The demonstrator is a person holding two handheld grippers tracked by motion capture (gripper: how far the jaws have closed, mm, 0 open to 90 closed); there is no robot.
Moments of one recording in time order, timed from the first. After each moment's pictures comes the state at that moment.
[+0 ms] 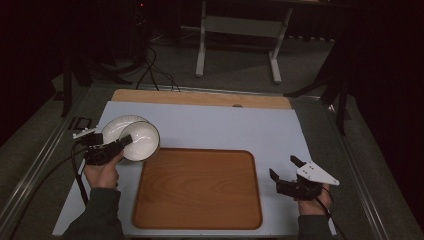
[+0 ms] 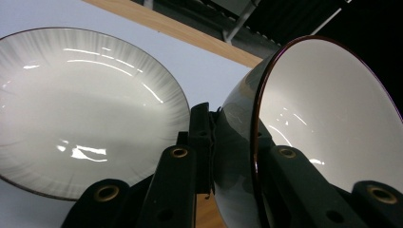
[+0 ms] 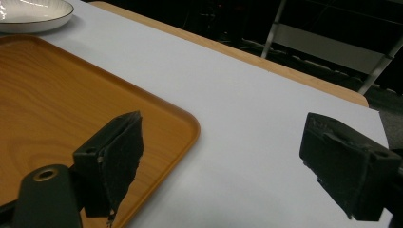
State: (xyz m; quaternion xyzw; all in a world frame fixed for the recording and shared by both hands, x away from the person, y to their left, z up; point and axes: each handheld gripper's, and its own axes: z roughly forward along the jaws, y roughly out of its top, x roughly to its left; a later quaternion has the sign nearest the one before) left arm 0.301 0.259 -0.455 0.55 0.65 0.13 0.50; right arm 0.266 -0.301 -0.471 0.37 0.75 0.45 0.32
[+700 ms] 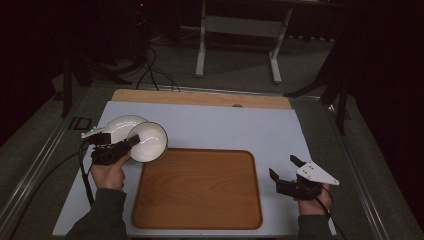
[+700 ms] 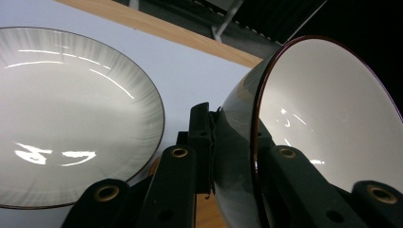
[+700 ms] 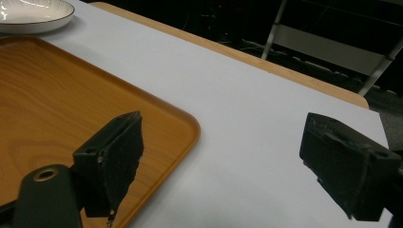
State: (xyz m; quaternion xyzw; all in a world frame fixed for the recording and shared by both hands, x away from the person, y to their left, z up) left arm 0.301 0.239 -0.450 0.57 0.63 0.13 0.51; right arm 0.266 -0.300 -0.470 0.36 0.75 0.46 0.32
